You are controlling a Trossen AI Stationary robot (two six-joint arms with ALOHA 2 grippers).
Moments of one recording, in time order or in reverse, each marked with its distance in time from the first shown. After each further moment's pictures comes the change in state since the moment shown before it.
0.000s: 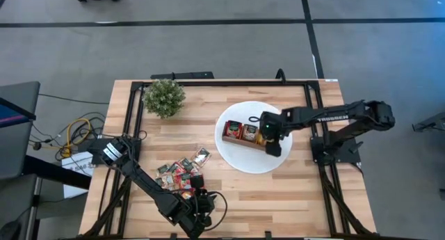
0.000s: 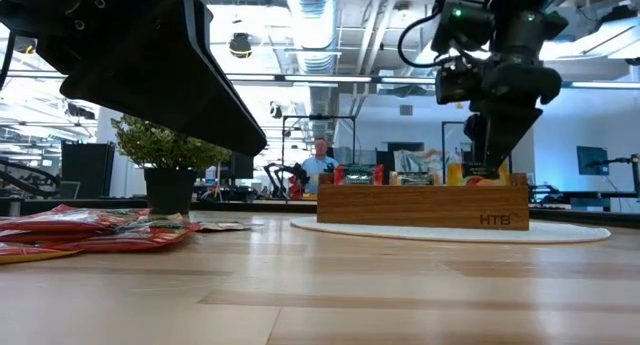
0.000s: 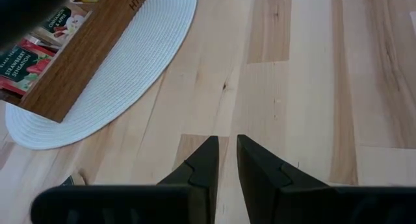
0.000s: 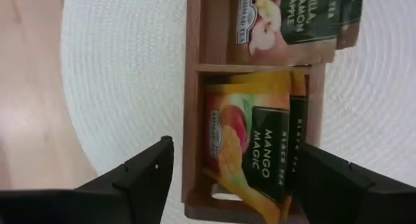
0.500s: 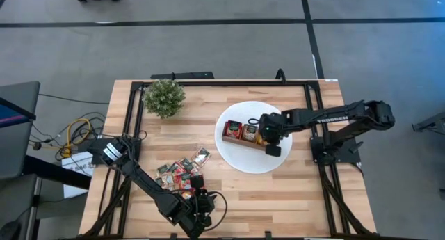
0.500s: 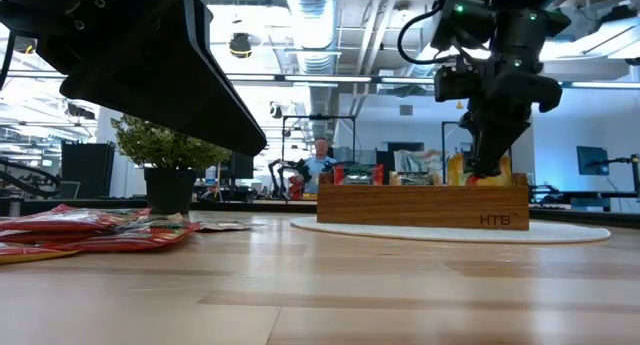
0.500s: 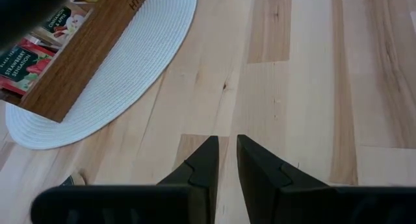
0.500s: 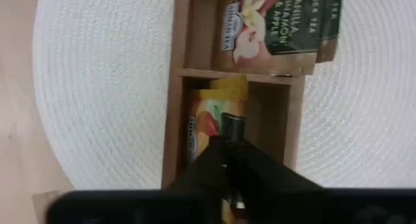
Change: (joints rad) left arm 0.000 0.000 0.000 0.000 0.000 0.000; right arm 0.033 0.004 0.000 0.012 0.093 -0.042
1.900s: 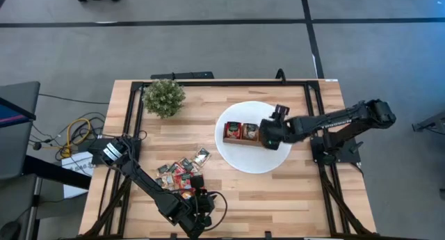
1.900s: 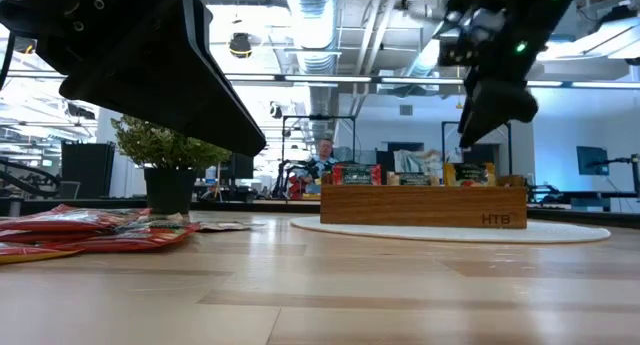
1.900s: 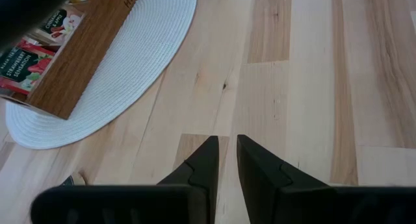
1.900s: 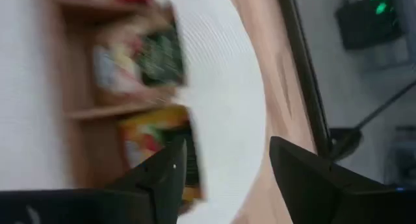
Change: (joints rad) left arm 0.000 0.000 0.000 -0.004 0.001 -0.001; right arm 0.207 -0.002 0.077 -0.128 0.657 0.132
